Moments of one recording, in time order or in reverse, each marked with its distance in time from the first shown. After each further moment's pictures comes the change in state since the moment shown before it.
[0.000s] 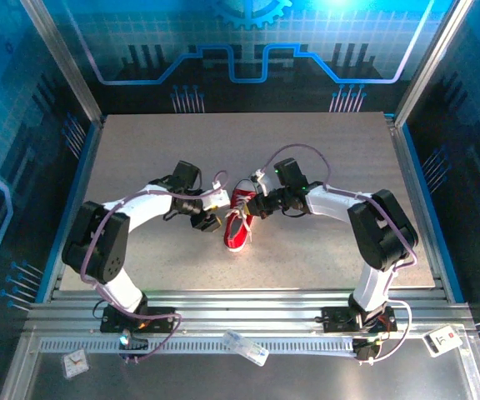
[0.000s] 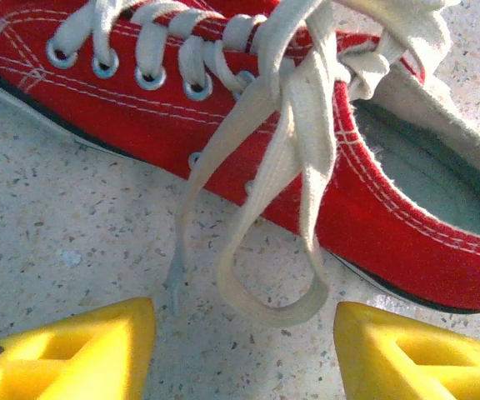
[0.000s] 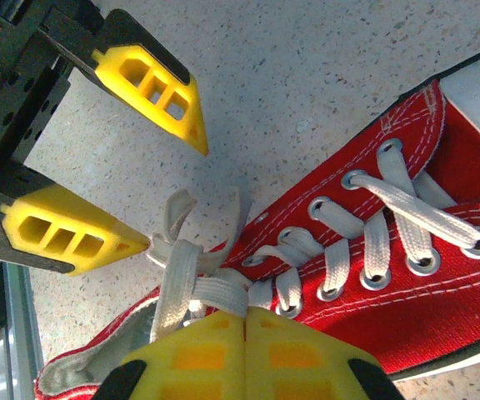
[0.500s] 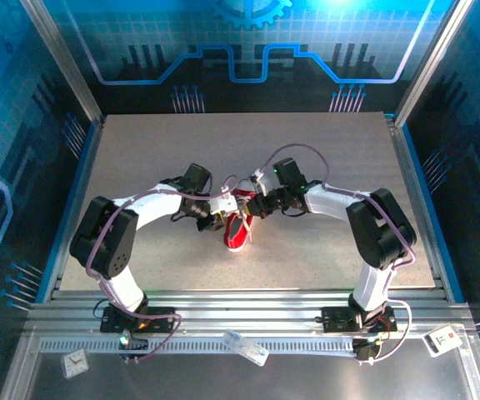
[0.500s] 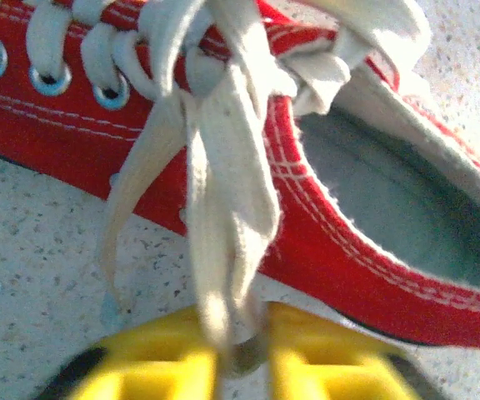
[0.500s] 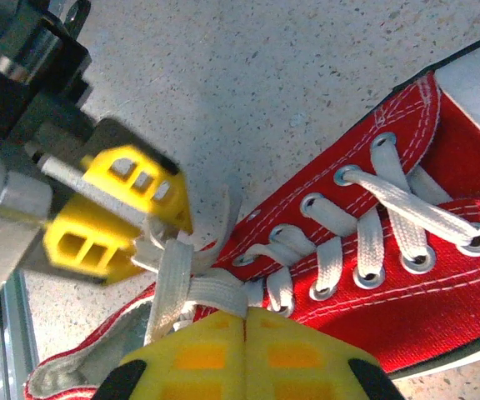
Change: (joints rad) left arm -0.068 0.050 0.043 -0.054 -0.043 -0.046; right arm 0.001 0.017 0.023 -0.031 0.009 -0.006
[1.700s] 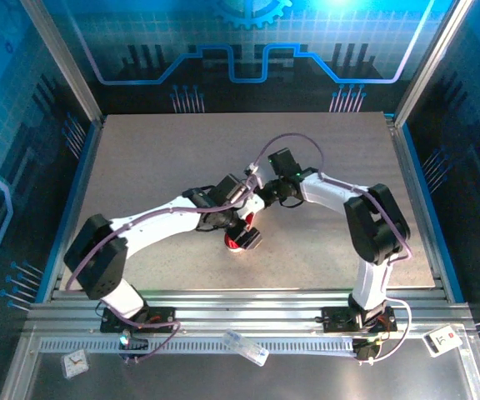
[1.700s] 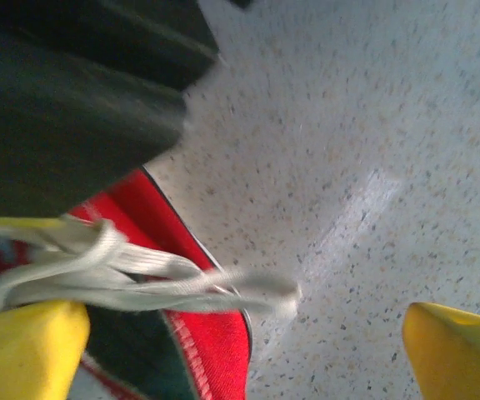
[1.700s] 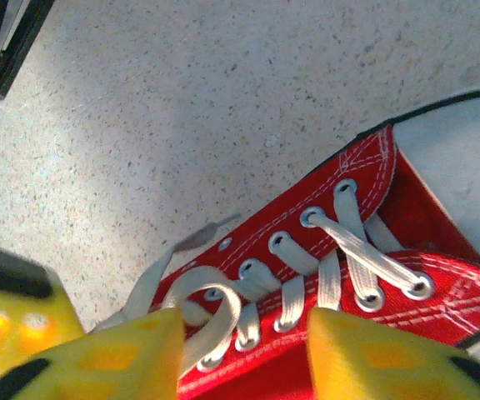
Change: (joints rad) left arm -0.350 -0.146 0.092 -0.065 -0.251 -0.694; right arm 0.000 0.029 0.157 -0.191 0.068 -0.114
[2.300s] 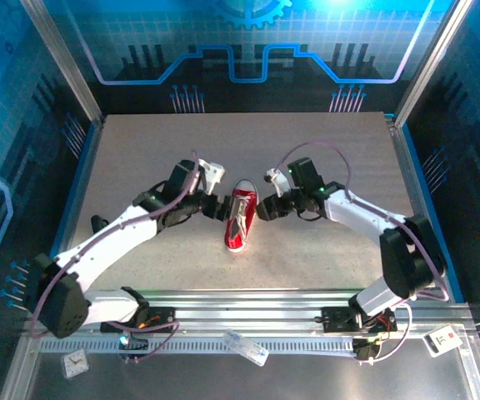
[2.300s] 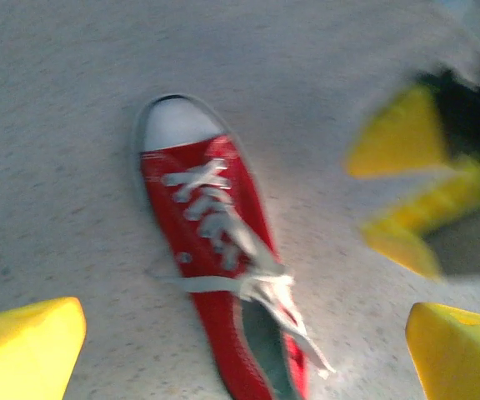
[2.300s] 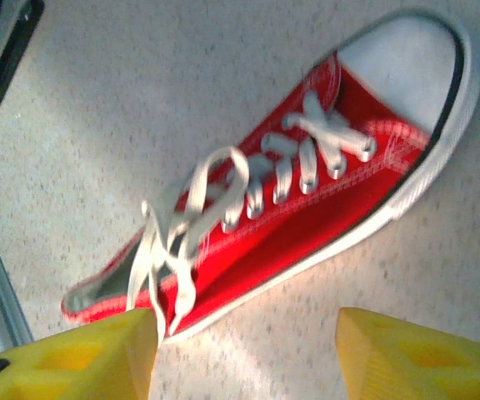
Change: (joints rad) left arm 0.213 -0.271 -0.114 0.140 -0.047 -0.245; right arm -0.014 -0.316 -0.257 -0.014 0.102 0.108
